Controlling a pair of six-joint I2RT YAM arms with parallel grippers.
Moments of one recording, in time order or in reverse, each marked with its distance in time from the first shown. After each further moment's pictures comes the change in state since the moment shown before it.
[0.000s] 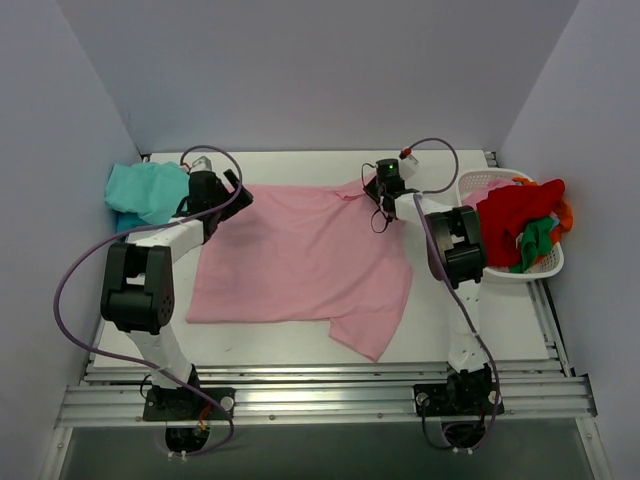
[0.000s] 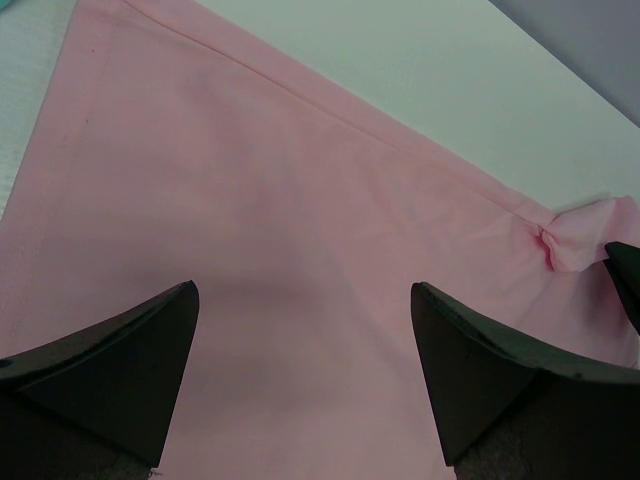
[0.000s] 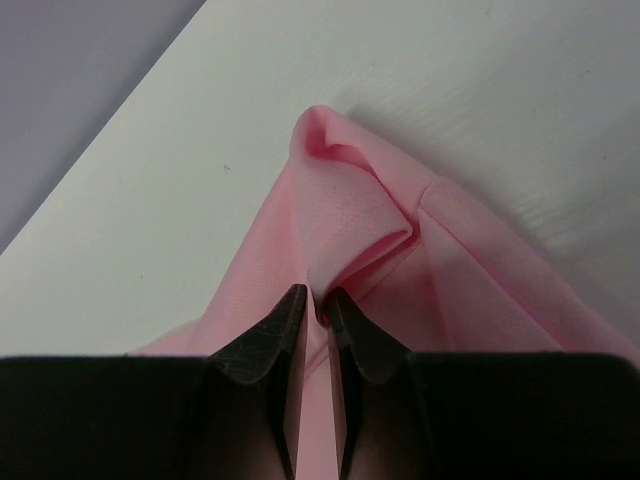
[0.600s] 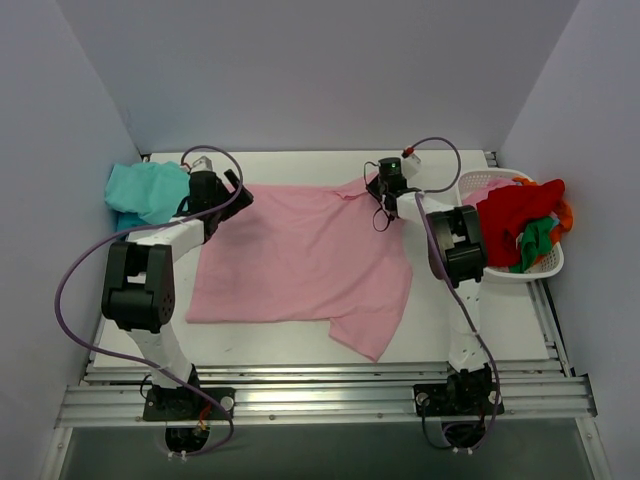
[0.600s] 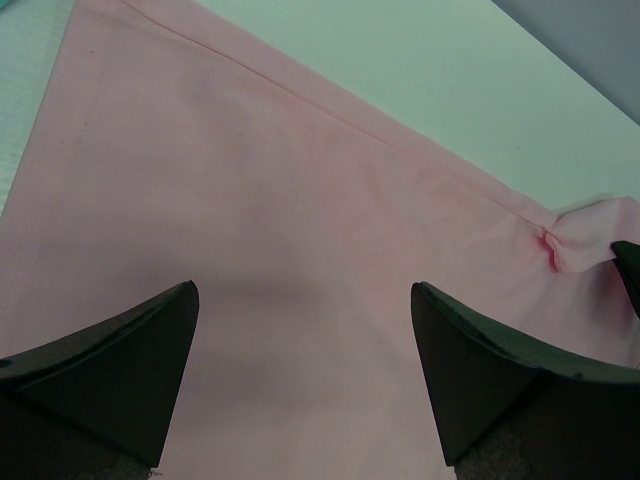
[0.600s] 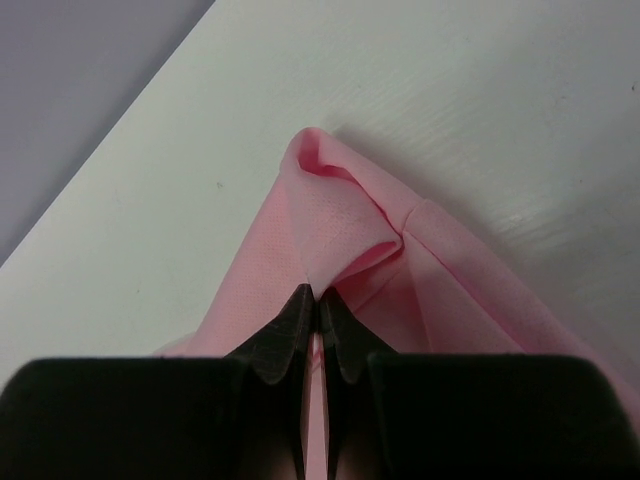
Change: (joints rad) left arm 0.000 0.014 0.002 0.005 0.000 0.001; right arm -0.015 0.004 0.005 0.000 -0.001 -0.001
